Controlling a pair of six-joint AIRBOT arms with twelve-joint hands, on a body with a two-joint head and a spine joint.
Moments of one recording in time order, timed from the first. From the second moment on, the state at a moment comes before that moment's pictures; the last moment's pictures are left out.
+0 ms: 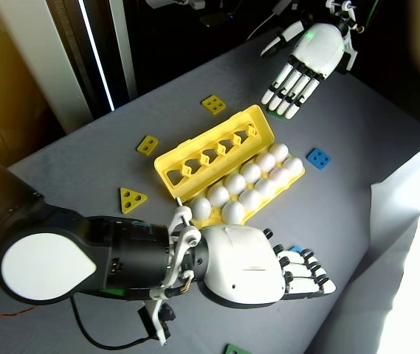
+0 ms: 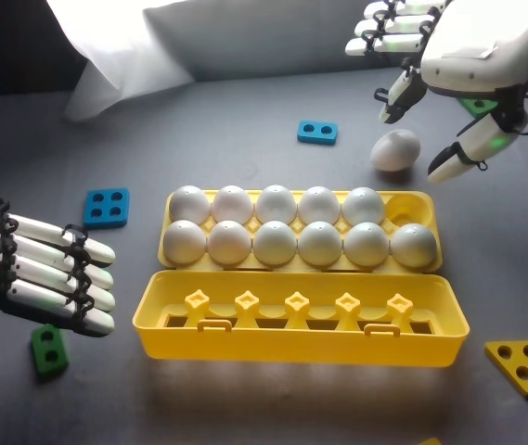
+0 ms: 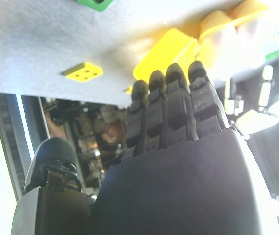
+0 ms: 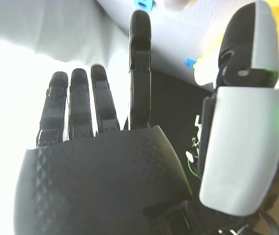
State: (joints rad) left arm 0.51 -0.89 1.14 1.40 -1.18 -0.13; right arm -0.19 -1.33 1.76 -0.94 0.55 -0.48
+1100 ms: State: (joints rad) left arm 0.51 -0.89 1.14 1.40 -1.17 -0.13; right arm -0.23 -1.42 1.88 -0.94 0.60 -0.49
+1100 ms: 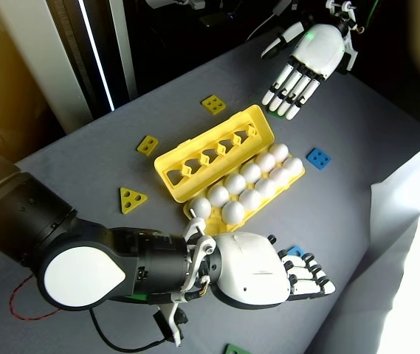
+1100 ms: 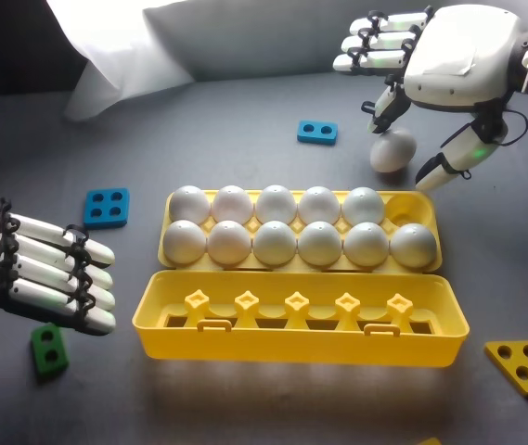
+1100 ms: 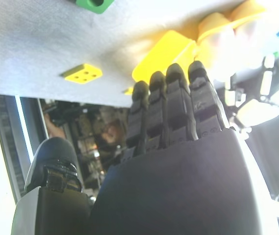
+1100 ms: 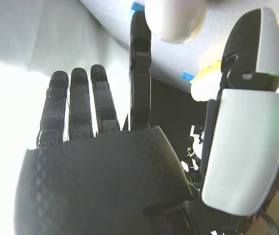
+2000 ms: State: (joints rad) left arm 0.51 -0.90 1.14 1.40 -1.17 -0.13; right arm -0.25 -1.43 1.90 -0.94 0.63 -0.50
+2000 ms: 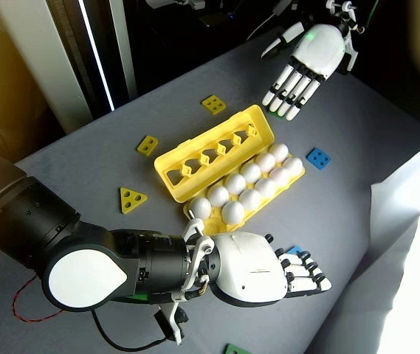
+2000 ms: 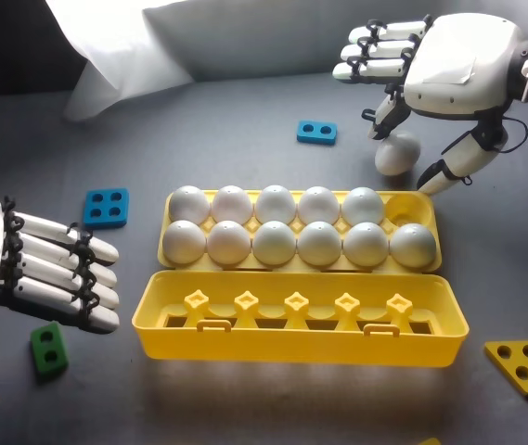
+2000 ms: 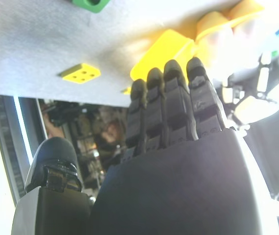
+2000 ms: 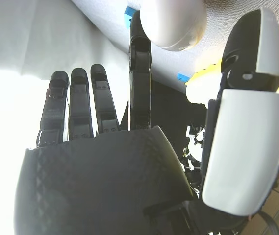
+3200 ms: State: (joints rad) left arm 0.50 -0.90 1.14 1.40 -1.17 -0.13; right arm -0.27 -1.44 1.91 -0.93 0.64 -0.51
